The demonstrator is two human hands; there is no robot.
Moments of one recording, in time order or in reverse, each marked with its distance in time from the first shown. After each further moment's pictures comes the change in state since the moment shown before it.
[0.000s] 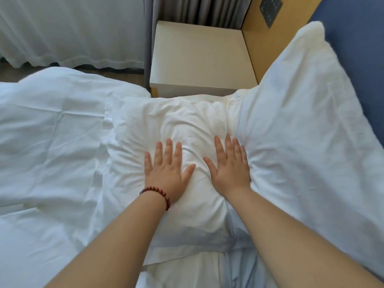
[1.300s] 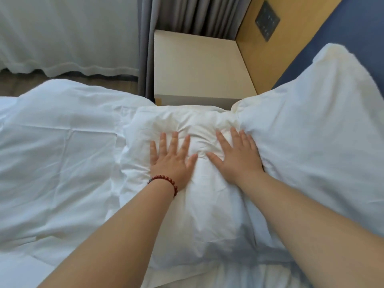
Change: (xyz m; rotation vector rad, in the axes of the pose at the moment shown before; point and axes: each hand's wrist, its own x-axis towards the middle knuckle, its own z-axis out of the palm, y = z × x) left_hand 0.070 -0.046 -0.025 0.033 0.090 0.100; right_hand 0.051 -0.057 -0.067 -0.182 -0.083 0.021
